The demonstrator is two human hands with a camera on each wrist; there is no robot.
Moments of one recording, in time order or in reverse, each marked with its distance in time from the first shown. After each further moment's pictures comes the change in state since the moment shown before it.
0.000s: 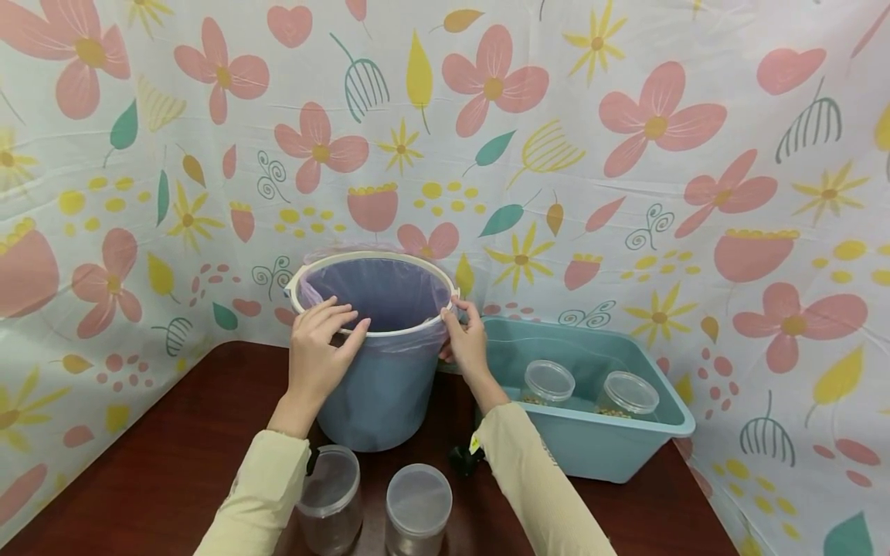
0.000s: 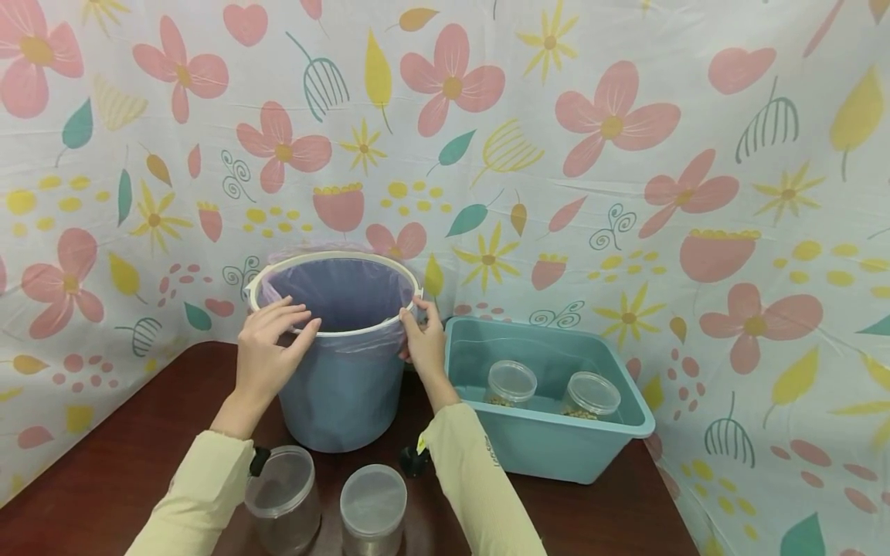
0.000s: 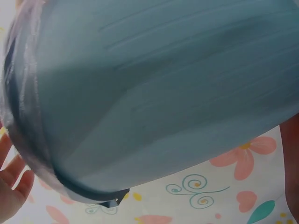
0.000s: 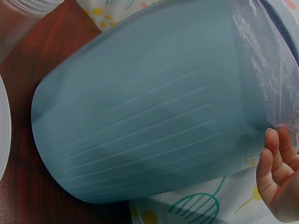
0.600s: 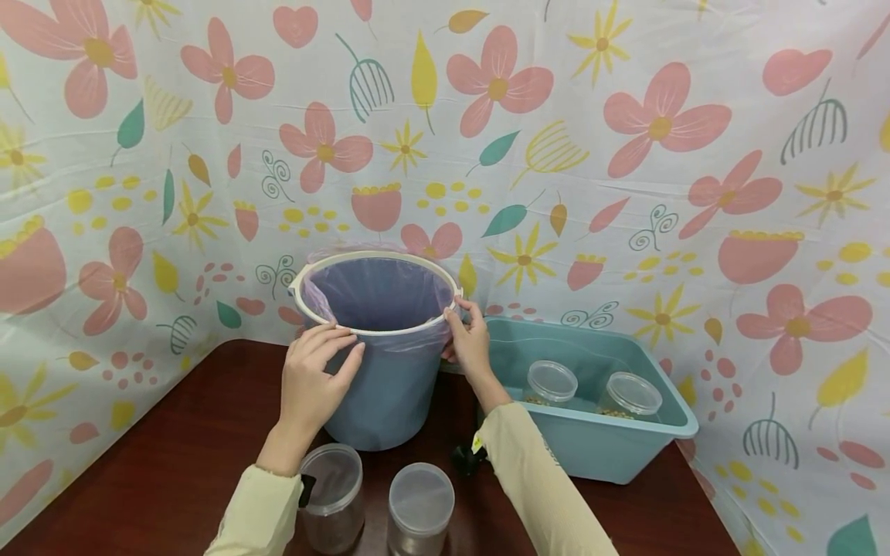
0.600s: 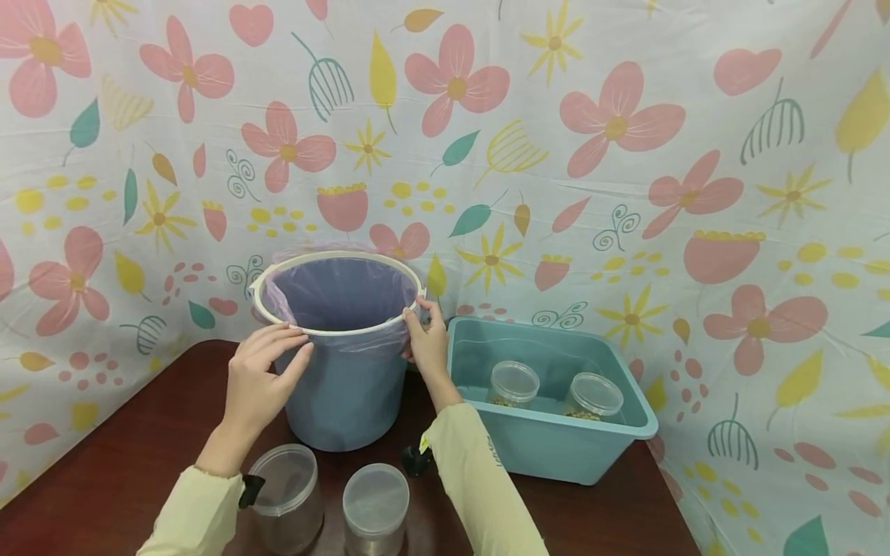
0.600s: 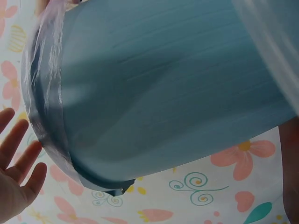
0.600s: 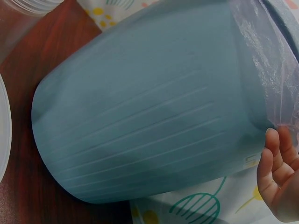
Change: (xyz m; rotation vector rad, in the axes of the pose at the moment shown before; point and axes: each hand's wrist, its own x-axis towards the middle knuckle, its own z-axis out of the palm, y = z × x) left_hand -0.021 0.018 -0.020 -0.024 0.000 -0.011; right_hand -0.010 -0.016 0.000 0.013 0.000 -0.020
